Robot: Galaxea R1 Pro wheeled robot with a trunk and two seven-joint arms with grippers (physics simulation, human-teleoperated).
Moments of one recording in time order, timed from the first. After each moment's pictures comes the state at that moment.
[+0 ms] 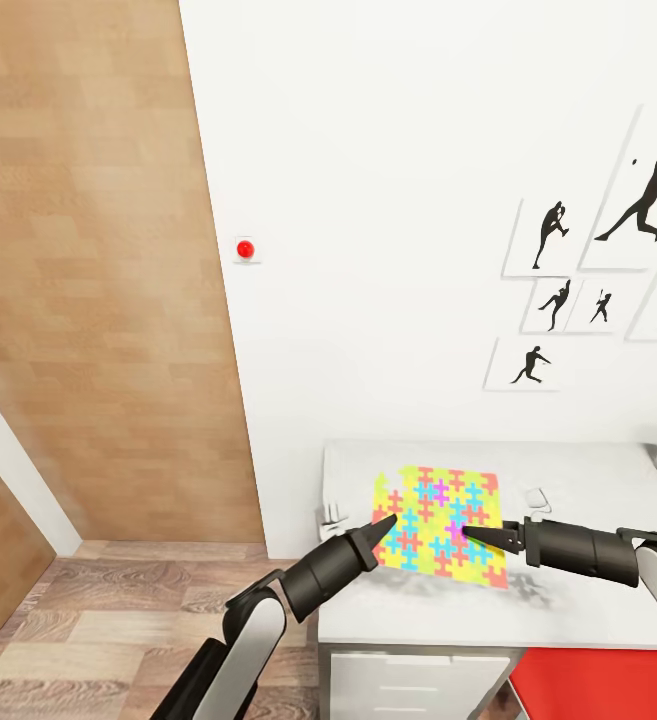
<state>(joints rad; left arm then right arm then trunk) -0.30 -0.14 -0.45 -1.33 0.90 0.37 -0.40 -0.32 -0.52 -0.03 -1.47 -0.62 0.89 0.99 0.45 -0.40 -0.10</state>
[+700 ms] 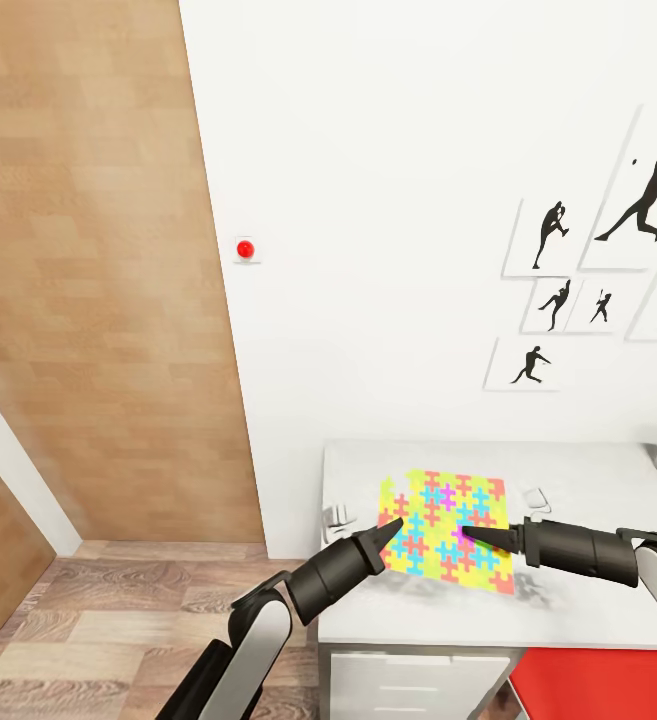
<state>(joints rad) -0.31 -0.15 -0.48 -1.33 0.90 0.37 -0.37 -0.32 -0.52 -0.03 -1.47 -0.62 0.89 0.99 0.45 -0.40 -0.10</state>
